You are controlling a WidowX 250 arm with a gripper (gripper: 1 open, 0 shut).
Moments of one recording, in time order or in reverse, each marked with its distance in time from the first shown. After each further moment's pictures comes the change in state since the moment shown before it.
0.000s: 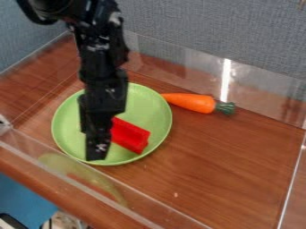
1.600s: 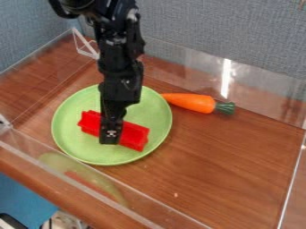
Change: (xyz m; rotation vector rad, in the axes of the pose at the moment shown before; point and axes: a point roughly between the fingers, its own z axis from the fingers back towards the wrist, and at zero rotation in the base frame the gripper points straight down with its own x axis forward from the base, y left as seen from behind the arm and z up) arm 0.023 0.032 -0.002 0.082 -0.043 -0.169
